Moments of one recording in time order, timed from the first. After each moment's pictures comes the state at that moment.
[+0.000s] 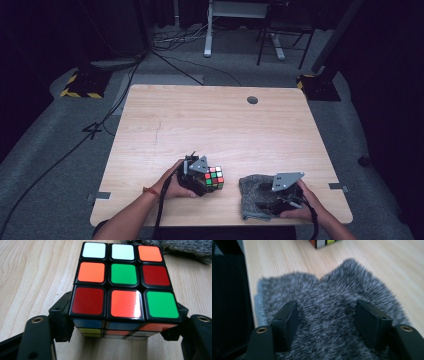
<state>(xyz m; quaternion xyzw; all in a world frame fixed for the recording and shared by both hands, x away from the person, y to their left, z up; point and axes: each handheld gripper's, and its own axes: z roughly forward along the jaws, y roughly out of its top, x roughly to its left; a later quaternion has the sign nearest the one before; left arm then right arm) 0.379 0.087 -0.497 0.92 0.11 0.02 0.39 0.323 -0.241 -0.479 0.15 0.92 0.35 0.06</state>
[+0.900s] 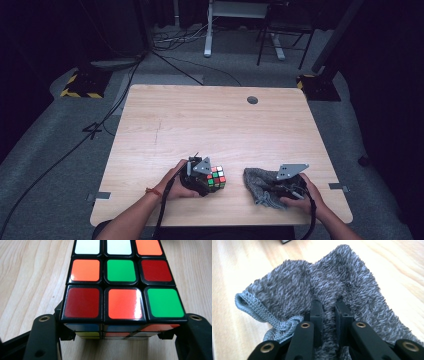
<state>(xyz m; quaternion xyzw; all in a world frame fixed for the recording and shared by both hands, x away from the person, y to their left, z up) 0.378 0.079 -0.497 0.92 0.11 0.03 0.38 0.351 -0.264 -0.487 0.21 0.90 0.36 0.08</state>
